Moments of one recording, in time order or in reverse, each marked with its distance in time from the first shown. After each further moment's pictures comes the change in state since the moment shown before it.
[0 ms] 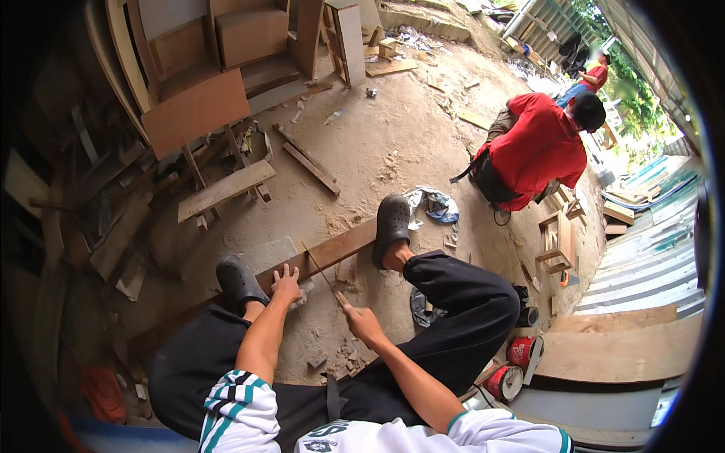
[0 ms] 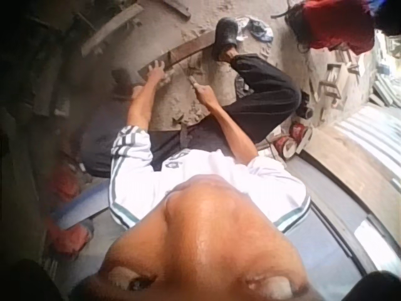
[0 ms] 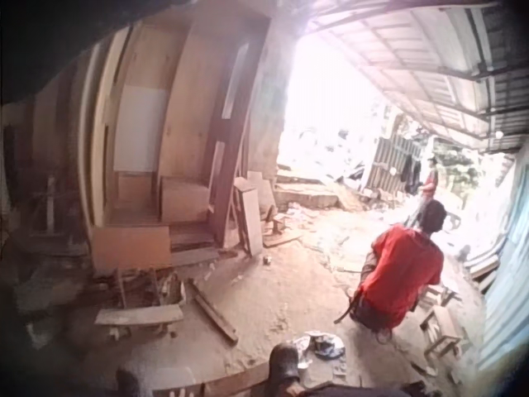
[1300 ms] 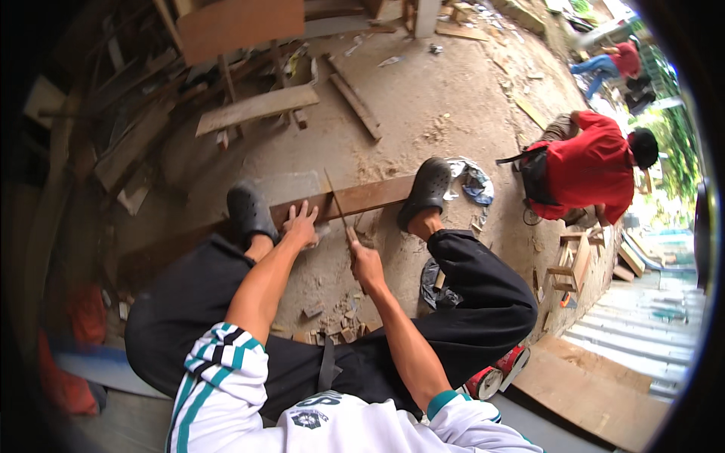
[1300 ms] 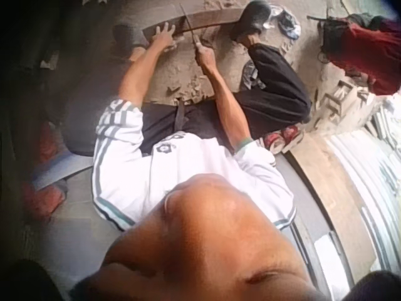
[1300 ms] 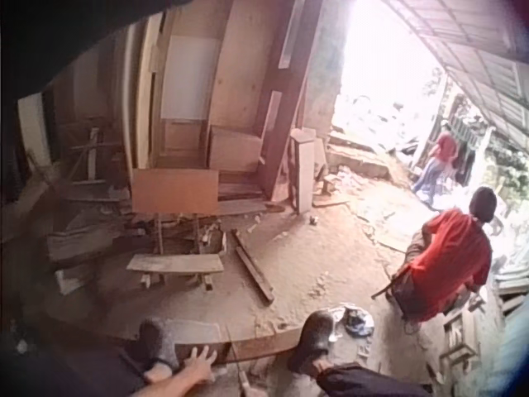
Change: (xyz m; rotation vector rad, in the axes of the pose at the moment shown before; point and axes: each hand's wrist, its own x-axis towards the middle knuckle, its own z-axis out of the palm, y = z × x) left_hand 0.005 0.007 0.013 -0.059 0.038 0.046; right_hand 0.043 -0.017 0.009 -0.060 0.035 -0.033
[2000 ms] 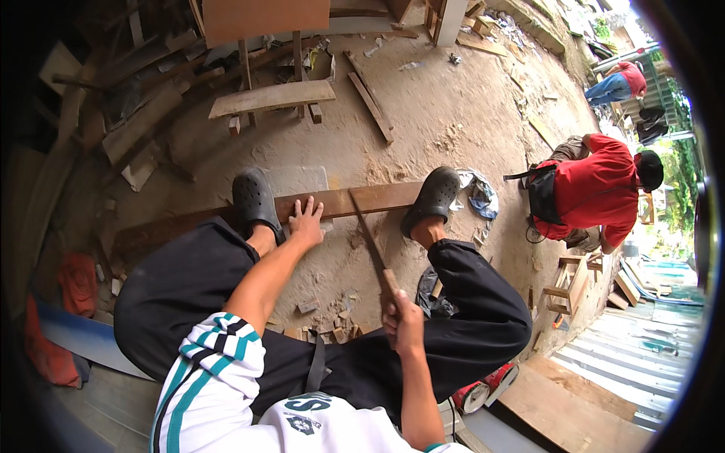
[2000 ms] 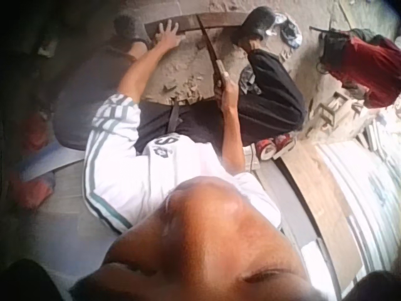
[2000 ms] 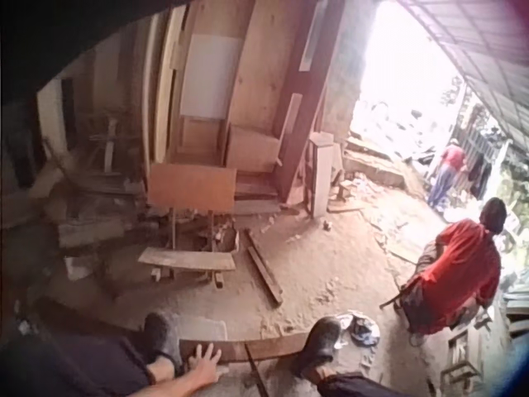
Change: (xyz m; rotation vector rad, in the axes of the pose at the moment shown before) left_hand -0.020 0.004 0.011 -0.041 0.133 -0.062; right_hand -0.133 -0.031 -0.076 0.511 -0.034 0.239
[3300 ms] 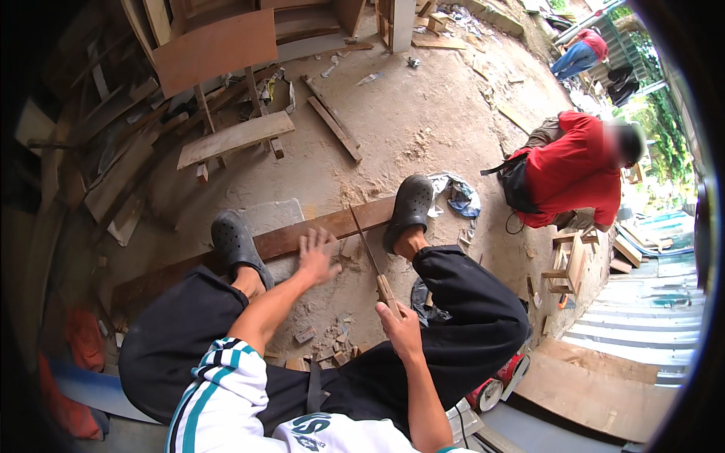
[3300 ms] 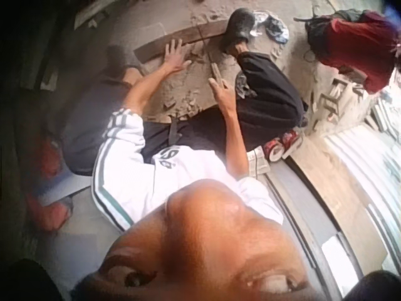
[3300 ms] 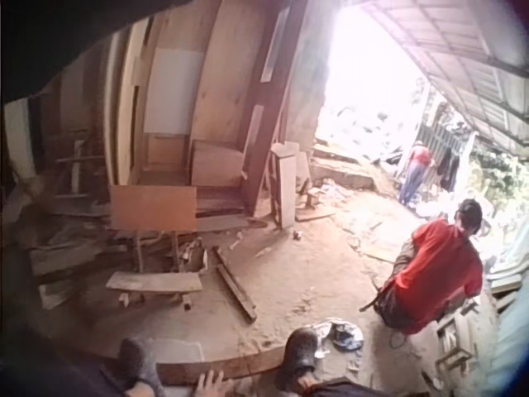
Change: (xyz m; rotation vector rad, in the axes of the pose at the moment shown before) left_hand -0.001 0.060 0.023 0.195 0.188 0.382; right_hand 0.019 -0.021 -0.007 -0.437 0.123 -0.232
